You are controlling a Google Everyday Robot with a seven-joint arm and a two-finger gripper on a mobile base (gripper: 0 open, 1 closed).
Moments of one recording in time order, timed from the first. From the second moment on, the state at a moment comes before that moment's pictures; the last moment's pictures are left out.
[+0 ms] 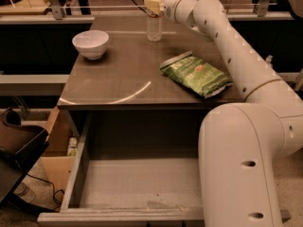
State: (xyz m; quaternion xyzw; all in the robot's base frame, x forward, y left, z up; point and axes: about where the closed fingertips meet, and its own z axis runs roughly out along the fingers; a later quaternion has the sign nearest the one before) arm 0.937 -0.031 0.977 -0.24 0.66 0.20 0.68
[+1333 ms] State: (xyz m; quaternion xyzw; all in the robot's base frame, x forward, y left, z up) arm 0.929 -0.028 0.982 -0.26 0.67 0.20 0.66
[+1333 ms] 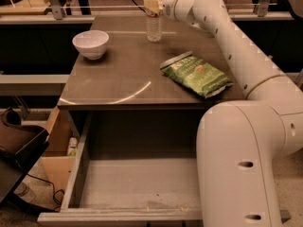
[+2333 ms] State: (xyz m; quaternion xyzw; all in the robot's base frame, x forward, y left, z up) arm 0.838 -0.056 1.069 -0.30 0.70 0.16 0.63
